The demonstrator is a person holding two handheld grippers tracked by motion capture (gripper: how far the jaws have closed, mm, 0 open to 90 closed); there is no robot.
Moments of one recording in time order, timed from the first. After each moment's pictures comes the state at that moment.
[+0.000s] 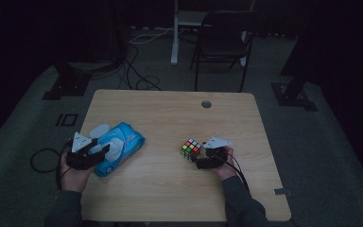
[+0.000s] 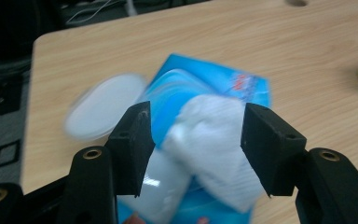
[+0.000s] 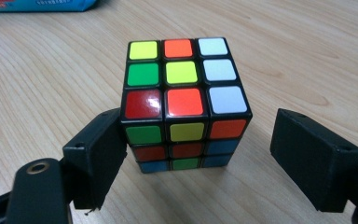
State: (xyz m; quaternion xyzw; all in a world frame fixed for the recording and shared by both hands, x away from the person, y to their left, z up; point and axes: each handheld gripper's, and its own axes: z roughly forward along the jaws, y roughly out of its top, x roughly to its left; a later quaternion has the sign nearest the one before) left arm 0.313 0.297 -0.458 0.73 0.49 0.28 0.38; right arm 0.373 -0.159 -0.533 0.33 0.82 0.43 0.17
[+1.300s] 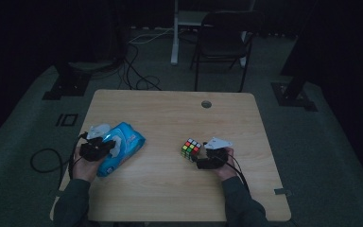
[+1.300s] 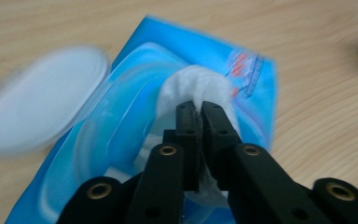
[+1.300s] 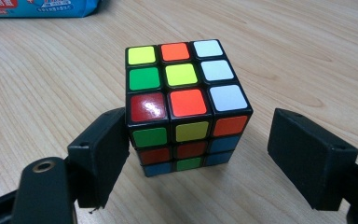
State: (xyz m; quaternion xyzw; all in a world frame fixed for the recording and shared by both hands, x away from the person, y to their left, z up) left arm 0.354 0.275 -0.474 0.77 0.49 0.20 0.37; right arm 0.370 -0.161 -0.532 0.33 0.82 0.44 0.18
